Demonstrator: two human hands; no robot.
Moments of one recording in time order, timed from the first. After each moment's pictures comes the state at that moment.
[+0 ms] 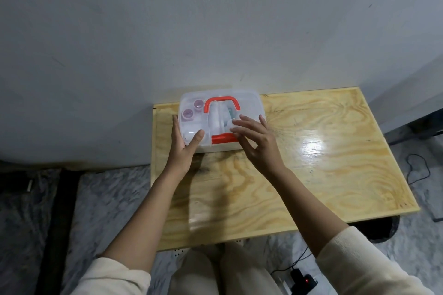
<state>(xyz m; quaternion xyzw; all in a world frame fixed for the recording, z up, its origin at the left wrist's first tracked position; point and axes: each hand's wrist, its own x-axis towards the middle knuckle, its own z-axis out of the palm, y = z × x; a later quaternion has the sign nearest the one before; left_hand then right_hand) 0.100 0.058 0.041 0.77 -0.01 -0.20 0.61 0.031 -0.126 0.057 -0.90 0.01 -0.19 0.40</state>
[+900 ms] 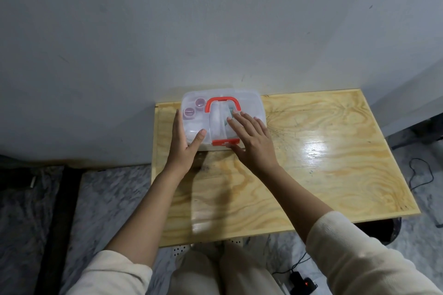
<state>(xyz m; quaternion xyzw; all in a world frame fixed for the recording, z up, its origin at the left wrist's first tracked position) 0.096 0.057 0.043 0.82 -0.06 -0.12 0.55 0.036 -0.121 0.037 -0.98 -0.01 -0.15 0.15</state>
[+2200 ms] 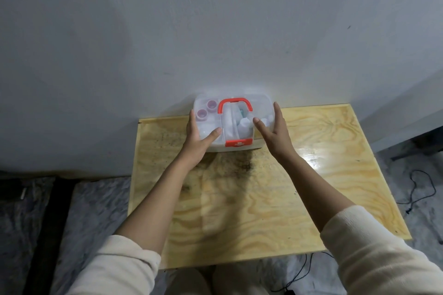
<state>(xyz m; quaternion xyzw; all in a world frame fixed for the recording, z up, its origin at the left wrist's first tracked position) 0.136 -0.032 0.041 0.77 -0.06 -0.22 0.60 0.071 -0.230 0.056 -0.78 0.25 -0.07 0.56</state>
